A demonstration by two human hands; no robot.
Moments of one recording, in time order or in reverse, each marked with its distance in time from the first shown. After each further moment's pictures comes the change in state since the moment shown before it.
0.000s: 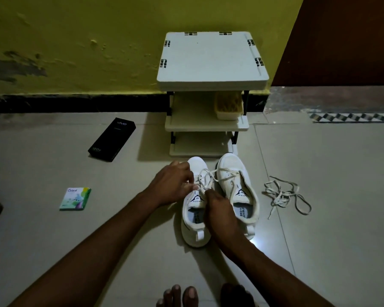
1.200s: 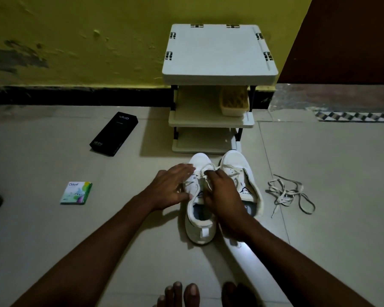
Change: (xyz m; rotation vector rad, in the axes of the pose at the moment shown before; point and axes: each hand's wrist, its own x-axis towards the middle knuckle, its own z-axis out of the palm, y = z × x) left_hand -0.025 -0.028 0.018 -0.187 -0.134 -0.094; right_hand 0.028 -0.003 -0.021 0.016 0.017 -0.125
